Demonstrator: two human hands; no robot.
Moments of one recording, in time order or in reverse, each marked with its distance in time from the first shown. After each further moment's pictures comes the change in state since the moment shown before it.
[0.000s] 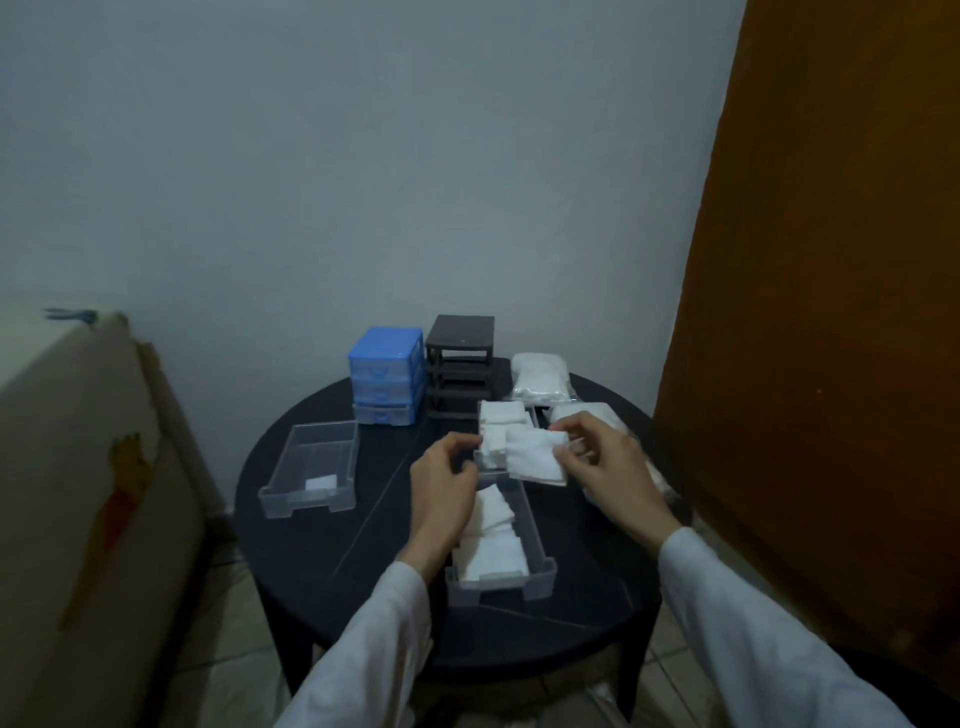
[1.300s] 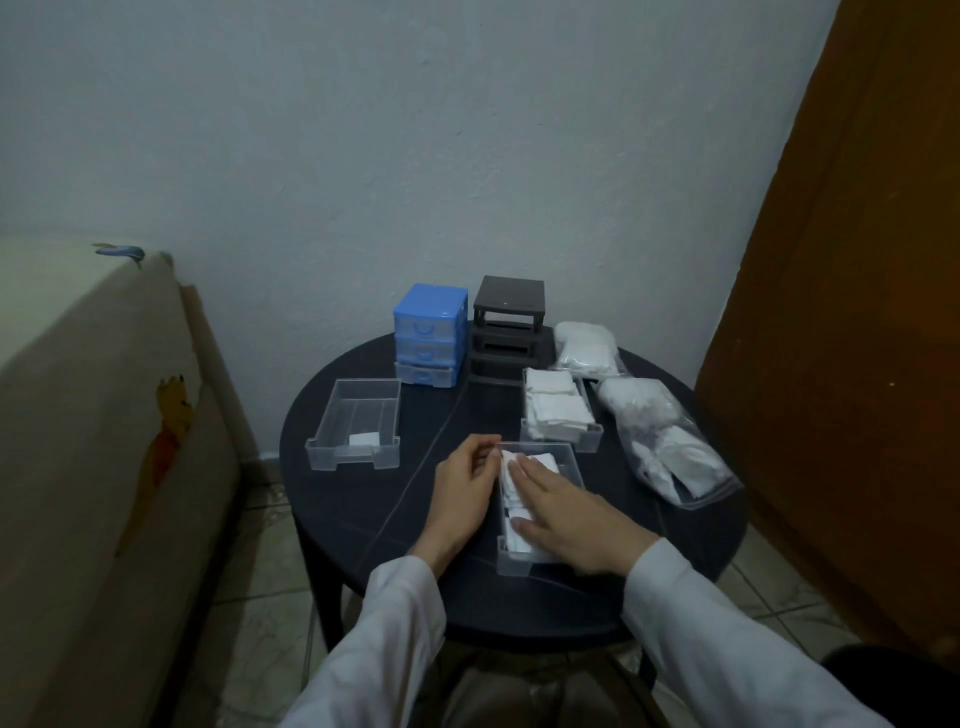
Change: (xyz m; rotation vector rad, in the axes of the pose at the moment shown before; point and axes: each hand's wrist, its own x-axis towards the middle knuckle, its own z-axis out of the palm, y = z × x) left_hand -0.004 -0.064 -0.018 -0.111 -0.093 -0.045; right_hand -0.021 -0.023 0.075 -0.647 -0.761 -0.115
